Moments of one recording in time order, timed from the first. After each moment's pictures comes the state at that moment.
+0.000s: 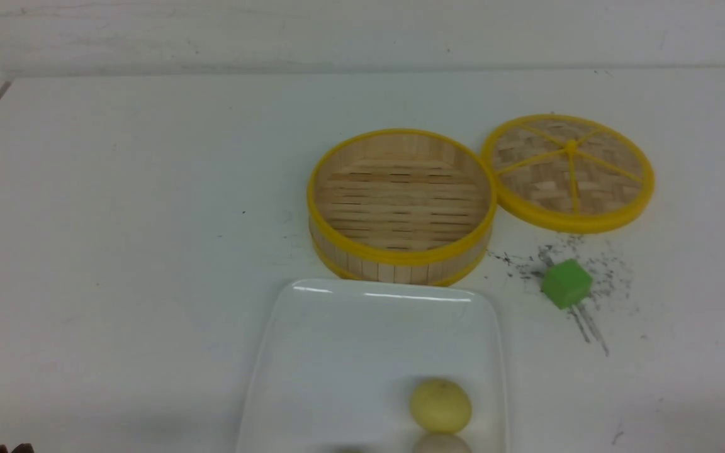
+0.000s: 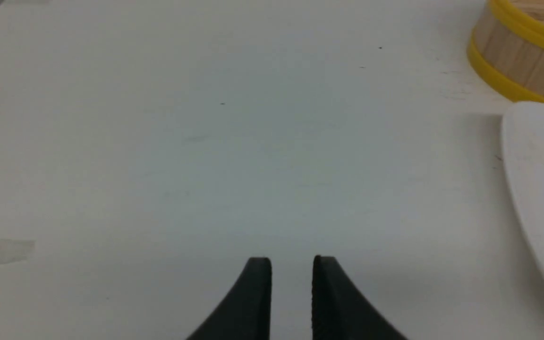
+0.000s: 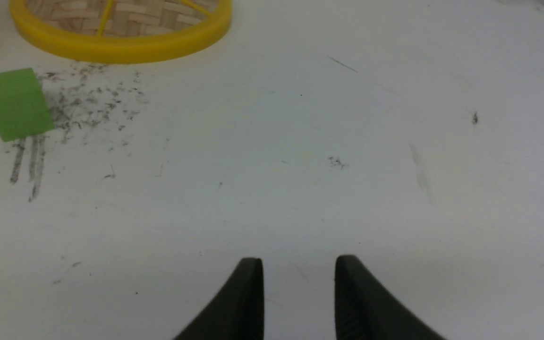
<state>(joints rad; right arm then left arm) -0.09 -0.02 0.02 -0.15 0.42 0.09 -0.02 -0.01 0.02 -0.05 0.39 0.01</state>
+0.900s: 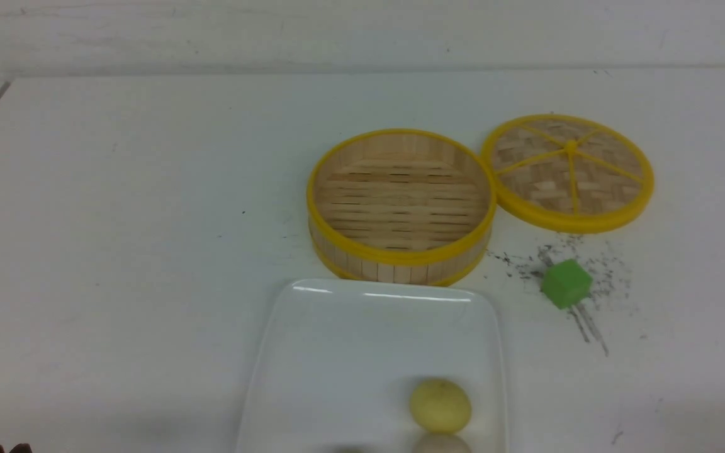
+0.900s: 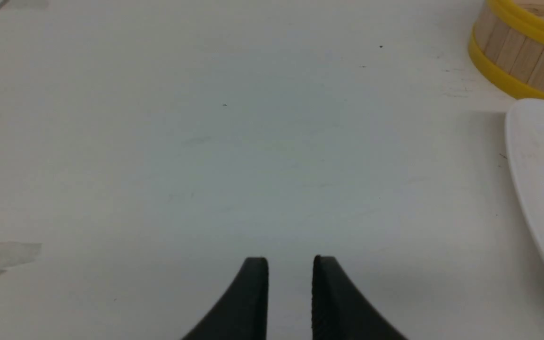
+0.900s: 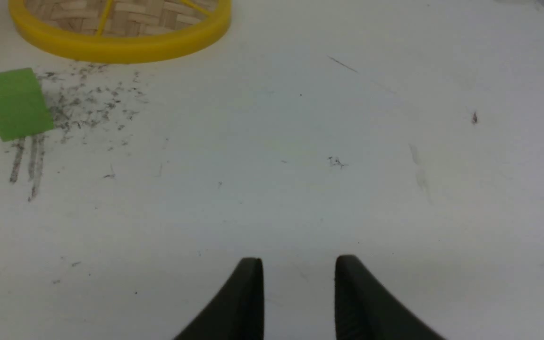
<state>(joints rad) -0.09 -0.02 0.02 -0.15 0.42 0.09 -0.02 -0.01 0.02 -0.03 0.39 0.01</state>
